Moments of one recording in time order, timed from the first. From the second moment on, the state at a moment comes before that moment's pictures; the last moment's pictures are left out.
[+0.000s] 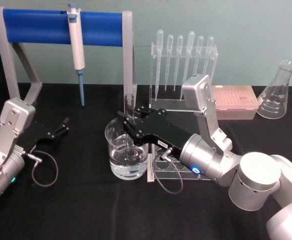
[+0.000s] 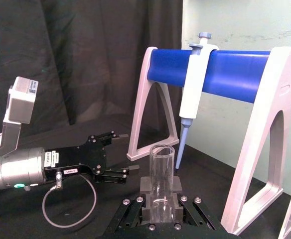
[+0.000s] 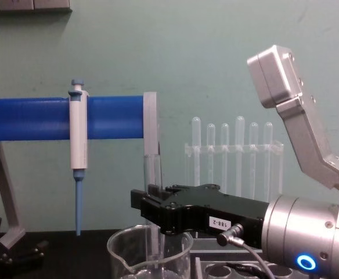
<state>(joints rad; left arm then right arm) -0.20 0.60 0.45 -1.41 -0.25 -0.12 0.03 0.32 0.27 -0.53 -1.48 0.35 0.03 0.43</state>
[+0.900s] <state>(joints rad) -0.20 0.60 0.45 -1.41 -0.25 -0.12 0.03 0.32 0.27 -0.53 -1.48 0.35 0.03 0.43</state>
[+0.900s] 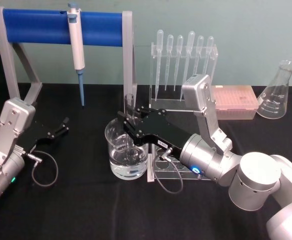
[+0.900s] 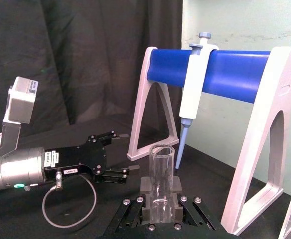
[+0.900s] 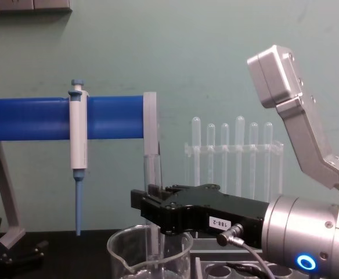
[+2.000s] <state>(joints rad) -0.20 0.60 0.45 -1.41 -0.25 -0.12 0.03 0.32 0.27 -0.53 -1.48 0.35 0.03 0.43</state>
